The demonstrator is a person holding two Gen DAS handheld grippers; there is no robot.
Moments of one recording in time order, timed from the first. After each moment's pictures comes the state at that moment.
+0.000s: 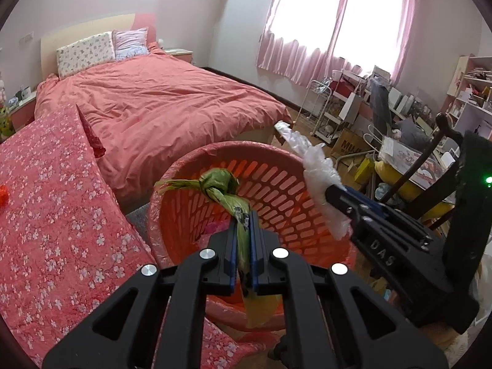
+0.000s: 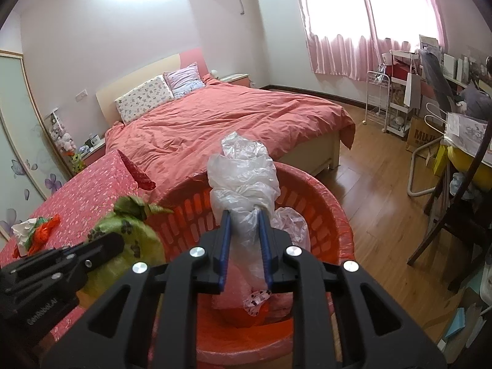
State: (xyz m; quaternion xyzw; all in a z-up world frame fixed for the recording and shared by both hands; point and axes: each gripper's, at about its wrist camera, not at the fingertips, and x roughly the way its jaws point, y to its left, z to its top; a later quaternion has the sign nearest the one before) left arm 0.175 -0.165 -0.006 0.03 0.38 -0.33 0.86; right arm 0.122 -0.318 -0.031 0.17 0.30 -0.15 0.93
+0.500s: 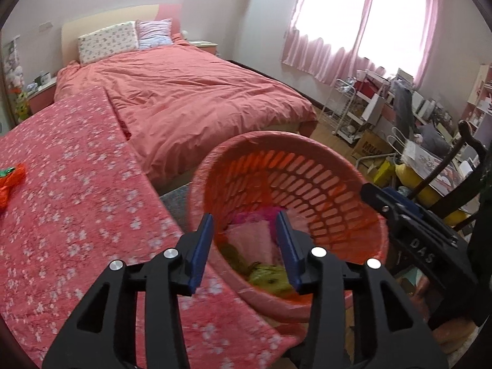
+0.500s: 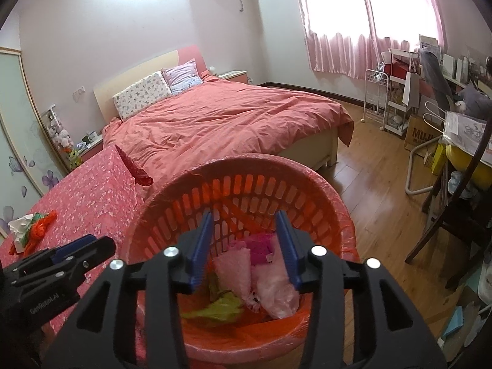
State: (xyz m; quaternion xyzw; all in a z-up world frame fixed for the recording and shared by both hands) left arm 0.181 -0.133 -0.015 0.02 0.40 -0.28 0.87; right arm 0.125 -0.310 -0.035 0.16 0.31 -0.15 0.93
